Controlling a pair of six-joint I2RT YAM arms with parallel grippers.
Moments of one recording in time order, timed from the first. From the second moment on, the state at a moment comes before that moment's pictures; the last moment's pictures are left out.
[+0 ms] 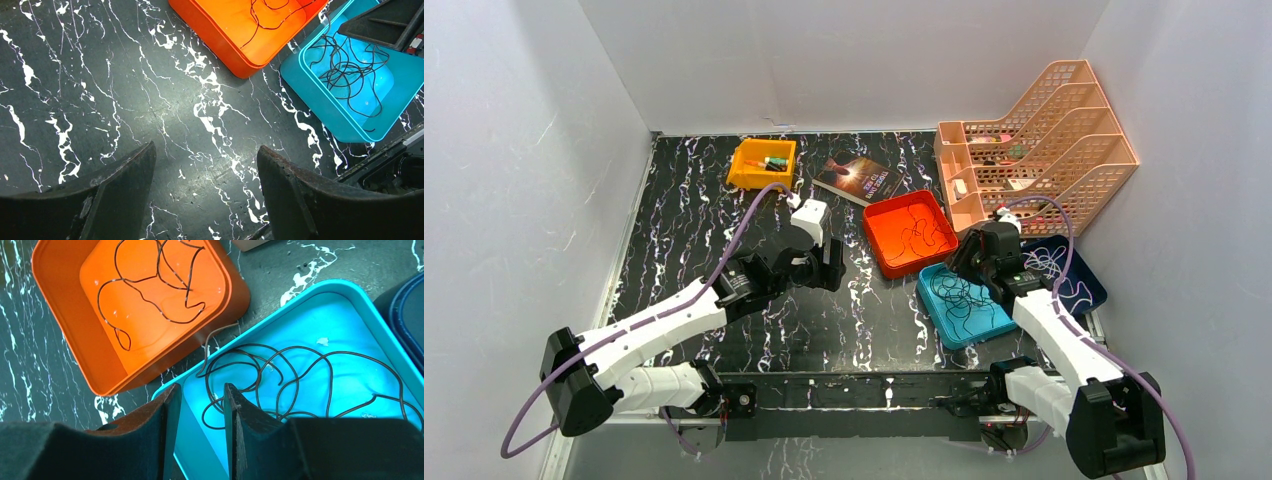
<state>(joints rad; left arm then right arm) -0.94 1.12 0.92 -0.40 -0.28 -0.43 0.25 0.99 0.56 -0.30 0.01 0.63</state>
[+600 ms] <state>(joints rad) -0.94 1.12 0.92 -0.40 -0.27 -0.45 0.25 1.09 0.54 -0.18 0.07 0.68</state>
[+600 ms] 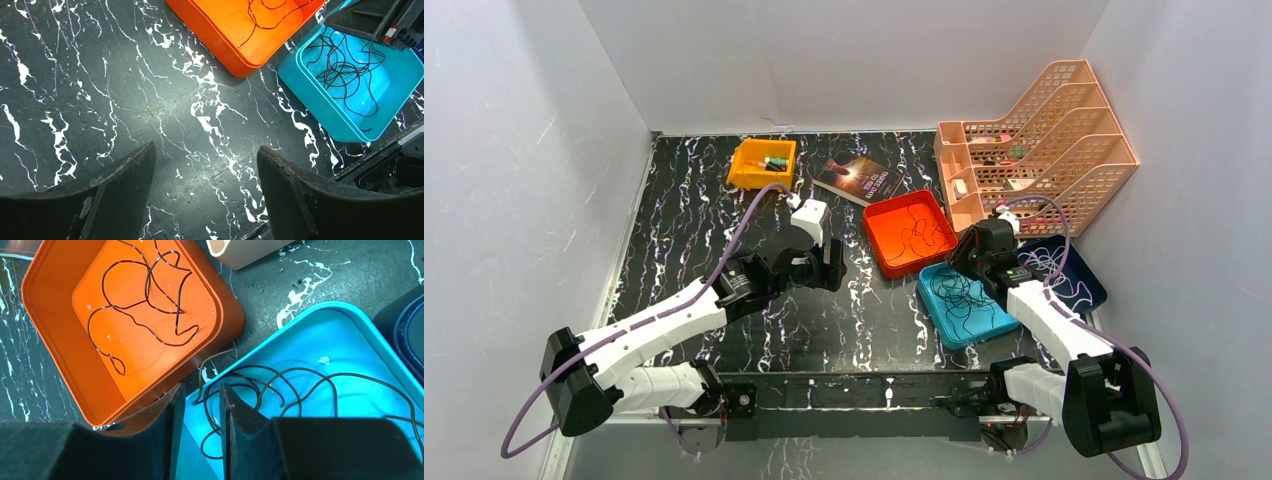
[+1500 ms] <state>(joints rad) -0.94 1.12 0.92 -0.40 -0.27 -0.45 0.25 1.05 0.54 -0.18 0.09 0.68</state>
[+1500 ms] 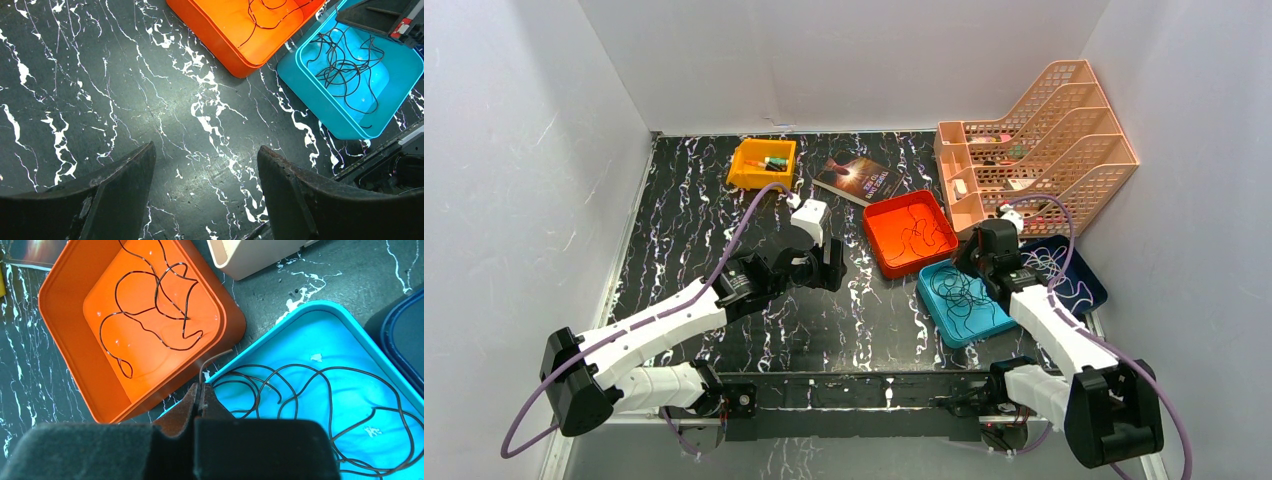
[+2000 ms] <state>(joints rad) -0.94 1.12 0.92 -0.40 -0.27 -0.45 0.25 0.96 0.49 -0.31 0.20 0.74</state>
